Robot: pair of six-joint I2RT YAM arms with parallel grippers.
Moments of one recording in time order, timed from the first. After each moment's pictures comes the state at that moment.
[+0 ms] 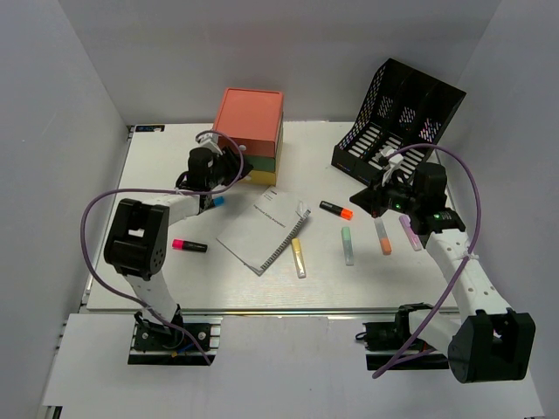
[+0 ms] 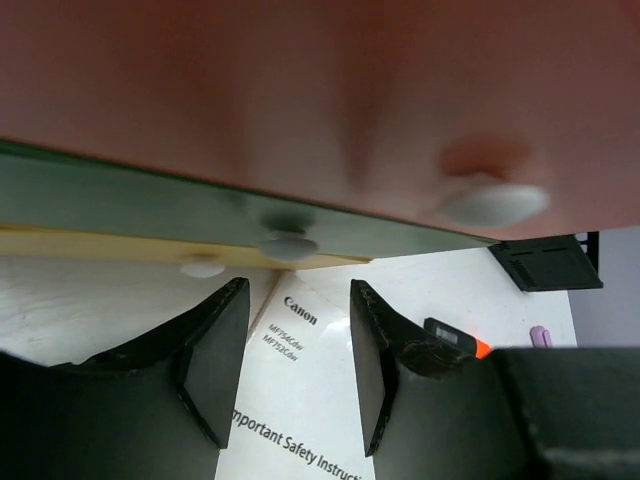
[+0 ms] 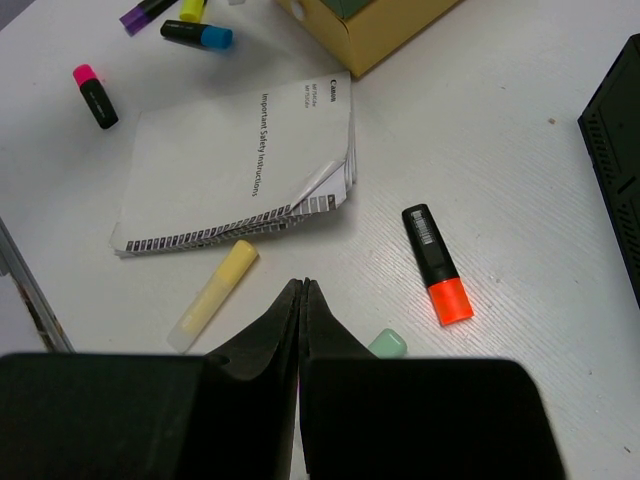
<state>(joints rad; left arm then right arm) -0.24 1.79 0.99 0.45 0.27 -0.65 0.10 1.07 0.82 -0.21 -0.79 -0.11</state>
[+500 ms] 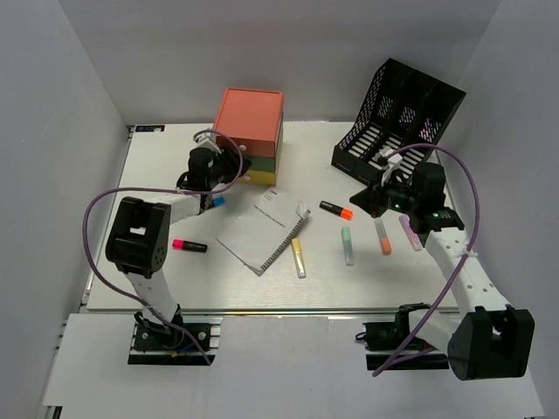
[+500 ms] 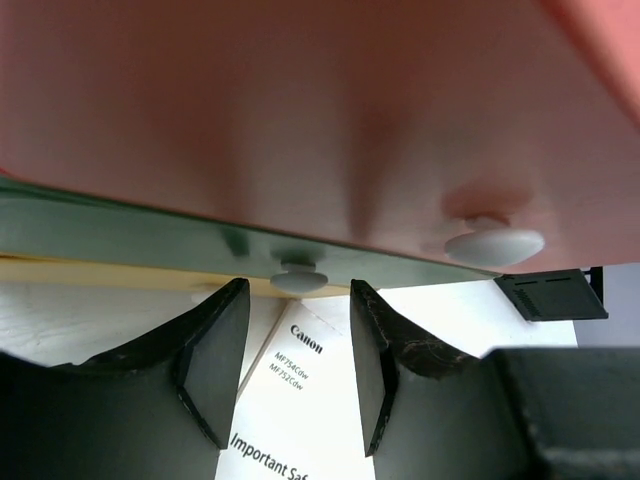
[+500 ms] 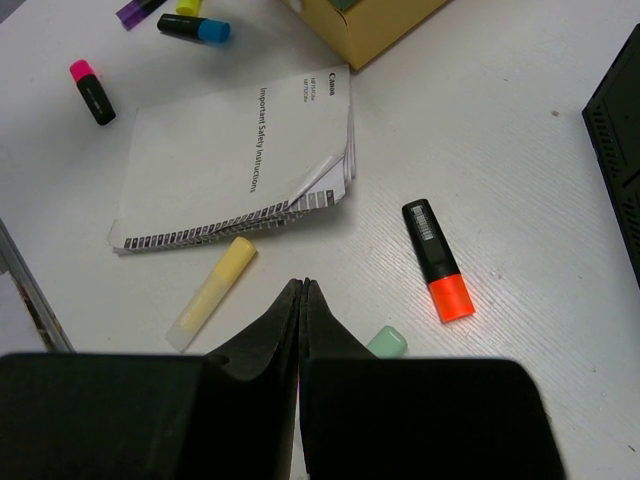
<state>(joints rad) -0.24 1.82 0.99 0.51 0.22 -0.66 0.10 1.08 0.82 -0.21 -0.79 -0.12</state>
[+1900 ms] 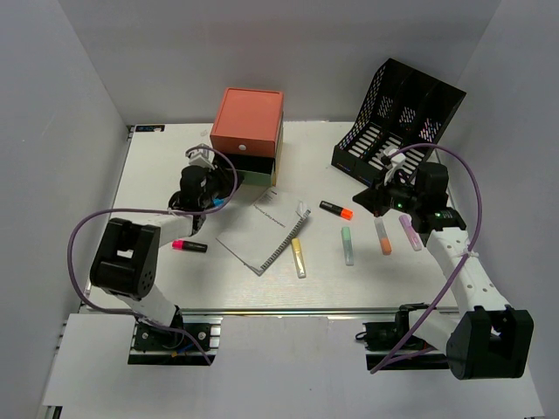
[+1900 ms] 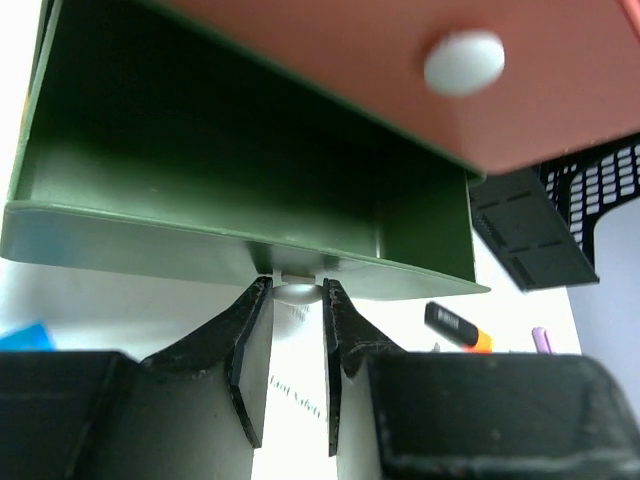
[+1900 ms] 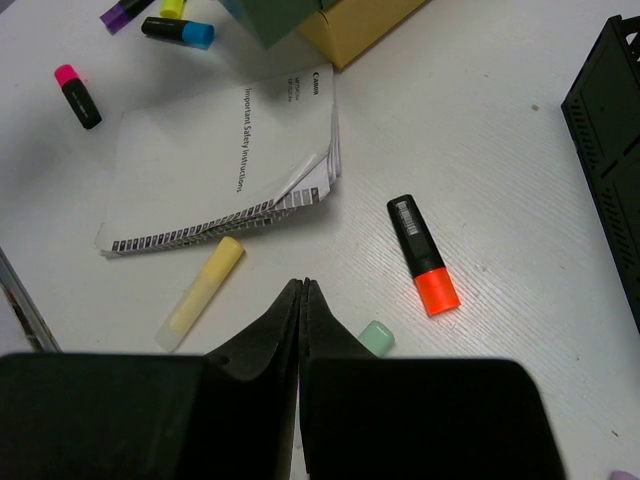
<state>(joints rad) -0.24 1.65 0.76 0.60 0.19 -0.67 0.07 1.09 0.82 -0.21 -0.78 -0.12</state>
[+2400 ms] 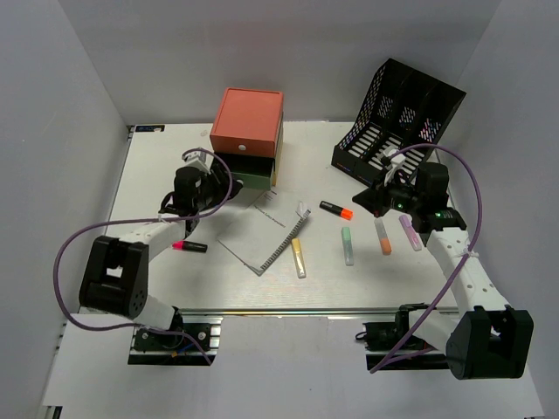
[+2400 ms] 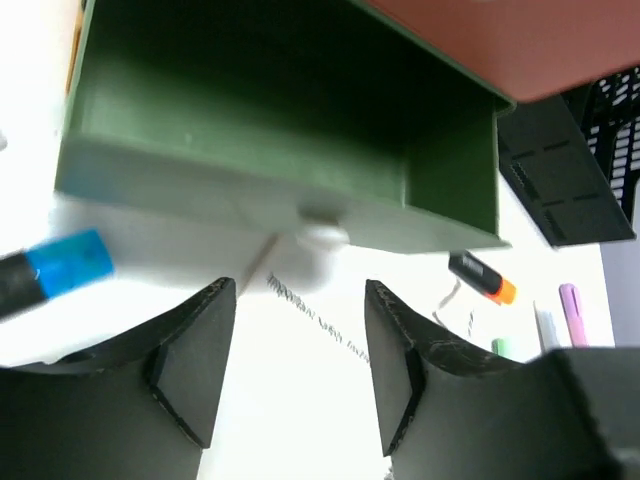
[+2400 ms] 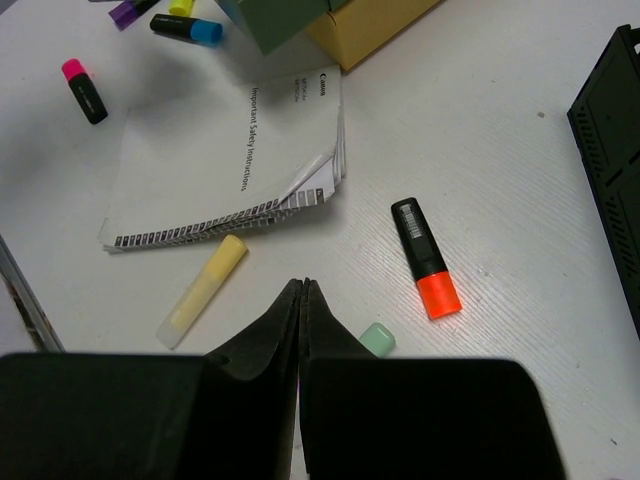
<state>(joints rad) -0.23 1.50 0.73 0.37 0.21 -0.60 0.07 1.09 0.82 -0.21 -0.80 -0.14</state>
